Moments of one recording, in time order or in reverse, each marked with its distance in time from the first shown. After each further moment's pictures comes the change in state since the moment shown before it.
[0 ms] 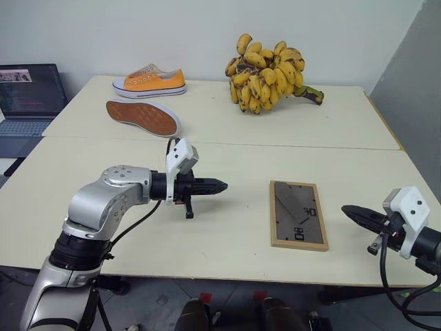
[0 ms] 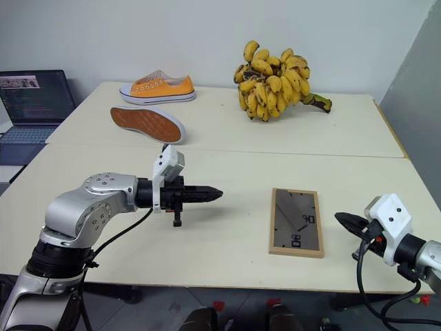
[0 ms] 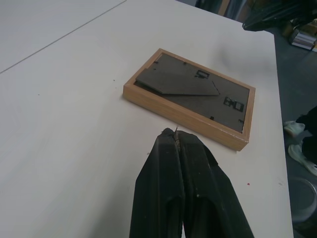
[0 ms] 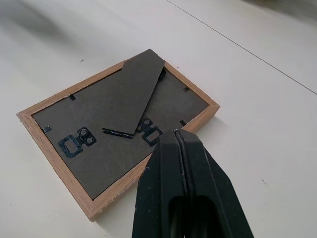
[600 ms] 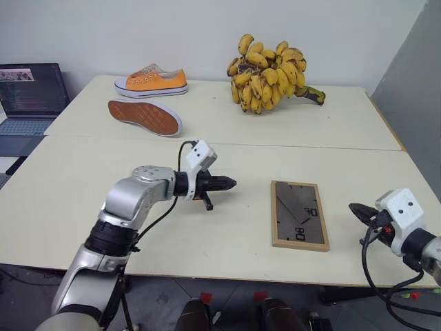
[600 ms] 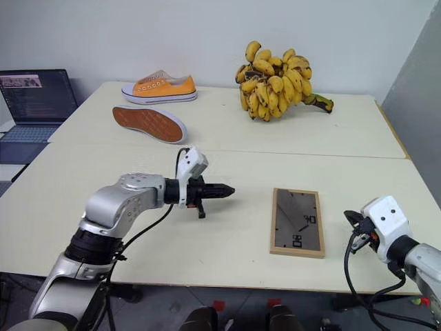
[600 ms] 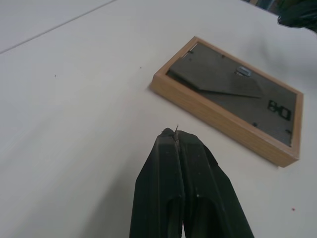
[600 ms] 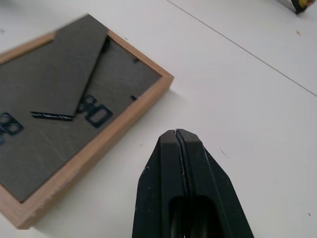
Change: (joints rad) left arm -0.118 -0.174 -0.133 0.215 0.155 -0.007 0.113; right arm -0.019 0.073 0.095 0.019 -0.191 0.036 -0.206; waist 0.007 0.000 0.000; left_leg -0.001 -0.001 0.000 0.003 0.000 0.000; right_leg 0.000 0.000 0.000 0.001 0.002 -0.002
